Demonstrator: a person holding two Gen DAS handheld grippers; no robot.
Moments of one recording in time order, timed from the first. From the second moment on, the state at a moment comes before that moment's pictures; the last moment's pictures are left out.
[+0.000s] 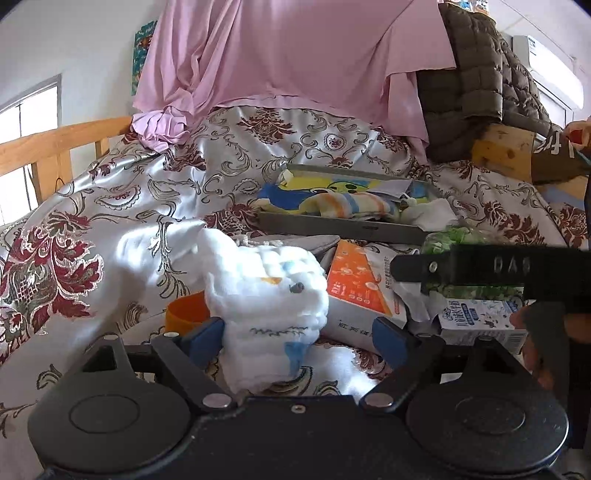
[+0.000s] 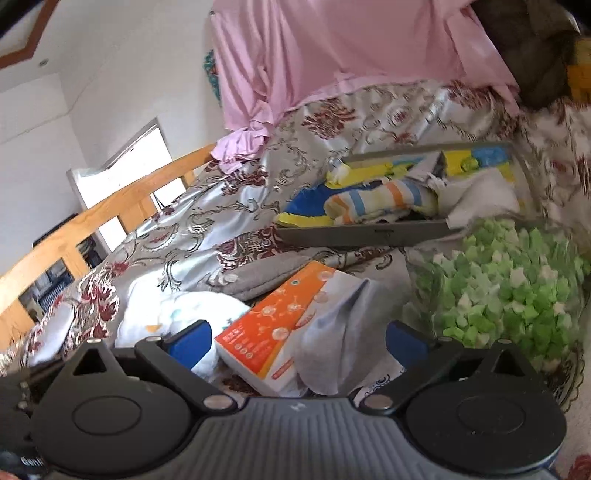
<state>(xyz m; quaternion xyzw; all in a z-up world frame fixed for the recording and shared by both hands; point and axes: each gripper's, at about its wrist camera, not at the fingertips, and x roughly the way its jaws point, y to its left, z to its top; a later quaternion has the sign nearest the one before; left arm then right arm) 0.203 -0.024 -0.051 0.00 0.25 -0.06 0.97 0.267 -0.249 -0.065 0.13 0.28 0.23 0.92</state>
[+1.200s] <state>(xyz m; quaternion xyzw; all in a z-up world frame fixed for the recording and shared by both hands) 0.254 -0.052 -0.062 0.04 0.27 -0.03 0.96 0.294 -0.241 -0.080 0.14 0.32 0.20 0.91</state>
